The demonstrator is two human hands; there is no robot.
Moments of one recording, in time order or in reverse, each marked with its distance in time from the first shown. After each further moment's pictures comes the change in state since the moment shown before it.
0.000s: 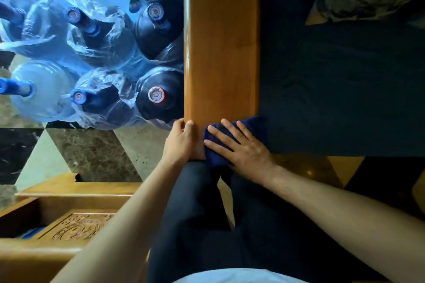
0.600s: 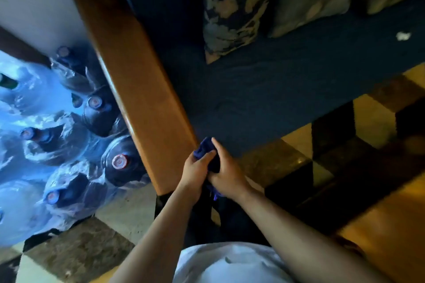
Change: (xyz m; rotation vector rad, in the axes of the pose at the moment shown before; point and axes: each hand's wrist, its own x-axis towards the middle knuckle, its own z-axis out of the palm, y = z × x) left_hand -0.117 0.078 0.075 -0.279 -0.507 0.010; right_hand -0.053 -0.034 -0.114 1.300 0.335 1.188
